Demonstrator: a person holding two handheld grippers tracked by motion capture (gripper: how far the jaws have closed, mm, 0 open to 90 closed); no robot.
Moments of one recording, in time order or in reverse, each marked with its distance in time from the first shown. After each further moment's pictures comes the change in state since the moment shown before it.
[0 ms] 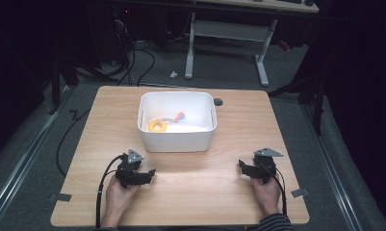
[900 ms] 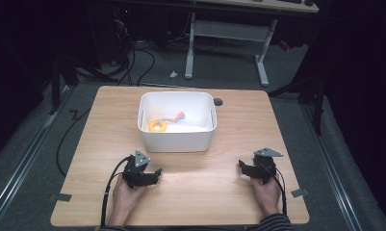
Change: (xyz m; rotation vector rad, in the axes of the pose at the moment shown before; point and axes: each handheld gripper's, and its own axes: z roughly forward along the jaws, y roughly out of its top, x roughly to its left) left arm -0.012 -0.001 0.014 -0.074 0.018 0.039; right arm 0.000 0.000 0.000 0.000 0.000 -0.002
